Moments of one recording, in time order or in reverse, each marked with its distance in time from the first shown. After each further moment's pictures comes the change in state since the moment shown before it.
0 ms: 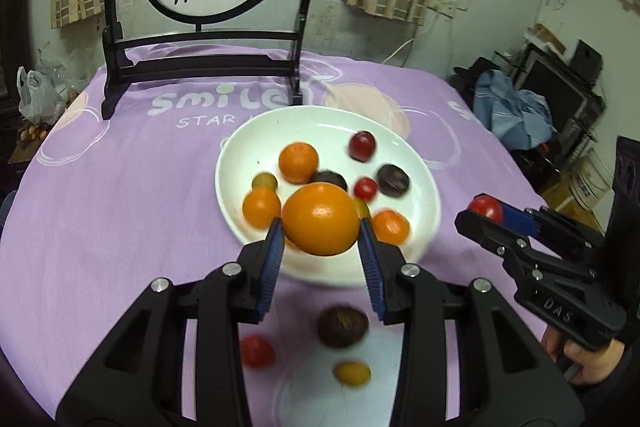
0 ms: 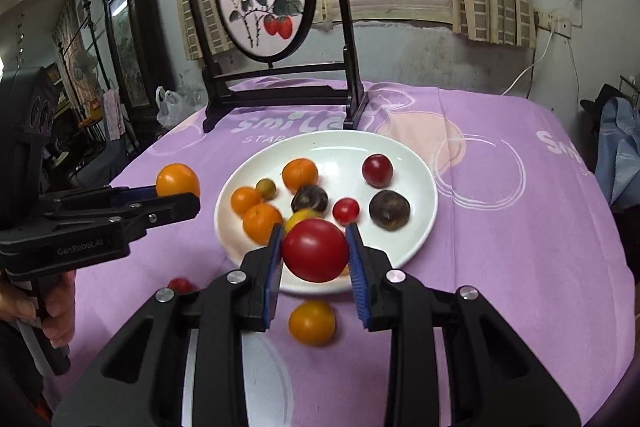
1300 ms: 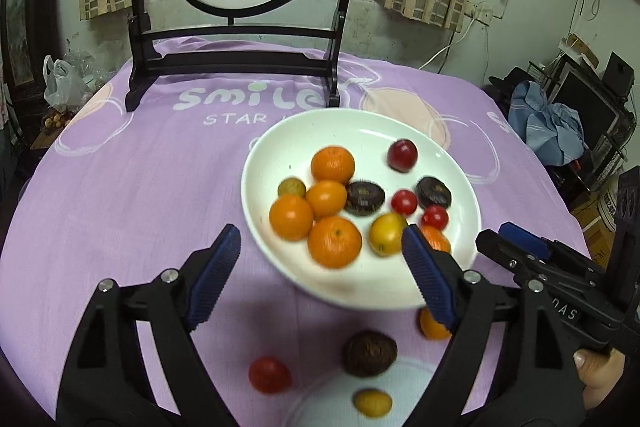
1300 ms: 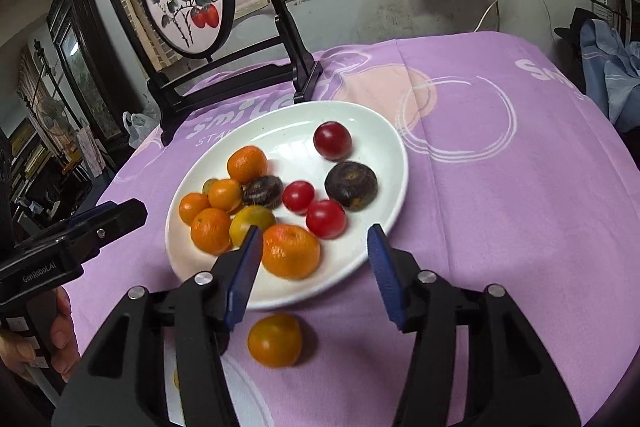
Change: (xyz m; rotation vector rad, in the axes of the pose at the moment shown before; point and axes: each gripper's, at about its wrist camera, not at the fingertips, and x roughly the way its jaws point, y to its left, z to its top) left arm 0.012 0.011 -0.006 -0.051 -0.023 0.107; right arm 0.022 -0.039 -0.021 0.195 0.064 -0.031
